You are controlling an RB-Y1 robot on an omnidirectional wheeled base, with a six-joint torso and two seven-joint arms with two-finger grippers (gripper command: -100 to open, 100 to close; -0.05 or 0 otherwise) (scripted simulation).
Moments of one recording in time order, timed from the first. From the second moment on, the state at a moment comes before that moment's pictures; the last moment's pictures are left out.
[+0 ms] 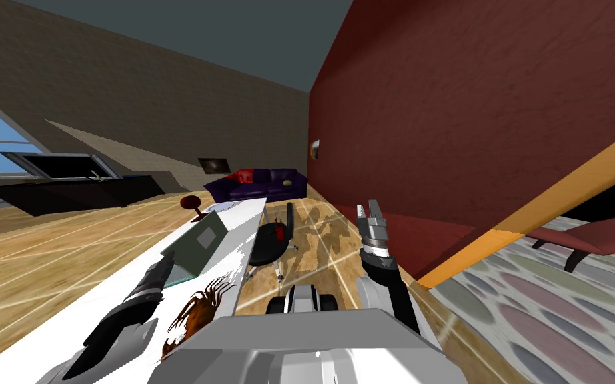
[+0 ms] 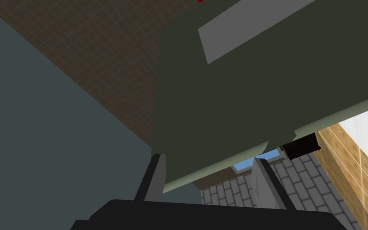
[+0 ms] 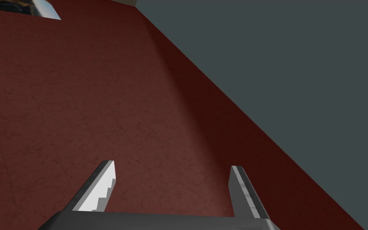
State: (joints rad) left arm 0.26 0.41 0.57 -1.19 0.08 -0.41 -0.13; right arm 0.49 0.03 0.07 -2.35 0.09 -0.49 0.05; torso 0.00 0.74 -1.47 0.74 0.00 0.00
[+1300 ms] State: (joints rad) left arm 0.13 0.46 0.51 -1.17 0.24 -0.17 0.11; right arm 0.49 0.03 0.07 -2.35 0.09 -0.49 0.05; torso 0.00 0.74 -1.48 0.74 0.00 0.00
